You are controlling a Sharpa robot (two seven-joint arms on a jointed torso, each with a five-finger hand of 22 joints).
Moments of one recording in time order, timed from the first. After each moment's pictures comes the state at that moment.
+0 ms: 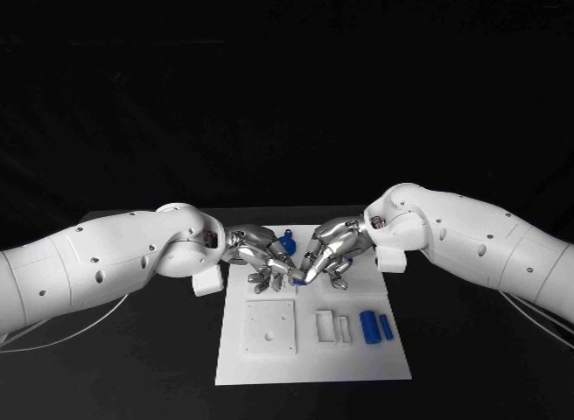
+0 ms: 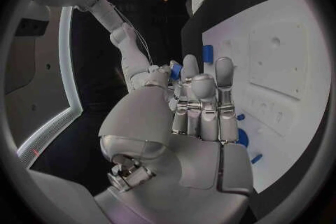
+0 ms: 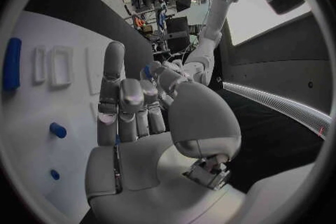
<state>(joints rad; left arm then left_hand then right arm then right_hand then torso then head) 1.34 -0.61 -0.21 1.30 -0.54 0.42 -0.04 1.17 0.04 -0.10 0.09 0.51 1.09 0.02 0.11 0.88 1.33 -0.04 0.48 0.32 1.36 -0.10 1.17 0.57 0.07 1.06 -0.12 0.98 0.71 1.12 -0.59 0.17 1.14 -0.60 0.78 -0.28 1.20 0.01 0.49 -0.16 0.14 1.20 0.06 0.06 0.08 1.24 -0.02 1.10 1.17 1.42 -0.08 1.09 1.13 0.08 1.46 -0.10 0.34 0.76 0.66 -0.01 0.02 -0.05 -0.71</state>
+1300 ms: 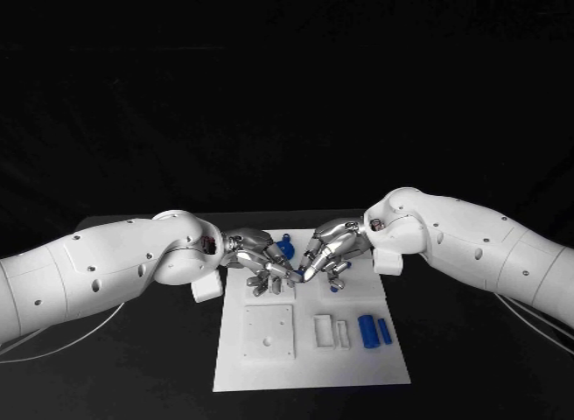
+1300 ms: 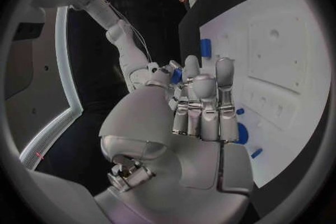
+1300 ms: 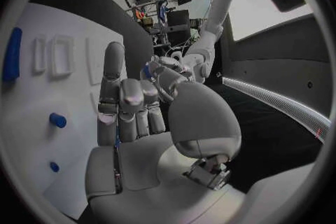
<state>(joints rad) 1.34 -0.61 -0.21 1.31 -0.55 0.36 -0.04 1.20 0.05 -0.05 0.05 0.53 1.05 0.03 0.13 0.83 1.30 -0.03 0.47 0.28 1.34 -0.09 1.19 0.55 0.07 1.05 -0.11 0.98 0.73 1.12 -0.59 0.17 1.12 -0.61 0.73 -0.25 1.21 0.02 0.50 -0.16 0.16 1.20 0.07 0.06 0.08 1.24 -0.02 1.10 1.17 1.42 -0.08 1.09 1.14 0.08 1.46 -0.10 0.33 0.77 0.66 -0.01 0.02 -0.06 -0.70</state>
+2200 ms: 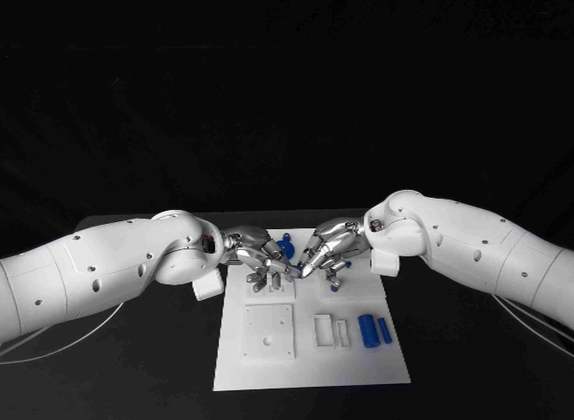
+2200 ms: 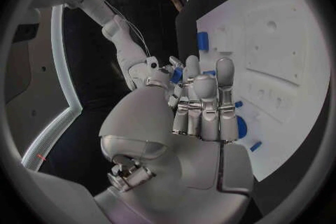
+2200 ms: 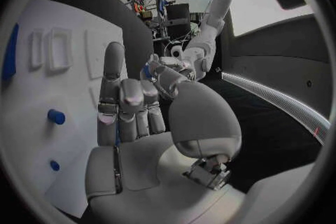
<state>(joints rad) 1.34 -0.61 -0.22 1.31 -0.55 0.31 -0.04 1.19 0.06 -0.06 0.07 0.52 1.05 0.04 0.13 0.81 1.30 -0.02 0.46 0.27 1.34 -0.09 1.20 0.55 0.07 1.05 -0.11 0.98 0.73 1.12 -0.58 0.16 1.11 -0.60 0.66 -0.23 1.20 0.01 0.50 -0.16 0.18 1.20 0.07 0.06 0.09 1.24 -0.02 1.10 1.18 1.42 -0.08 1.09 1.14 0.08 1.46 -0.10 0.33 0.78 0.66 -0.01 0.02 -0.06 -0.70</state>
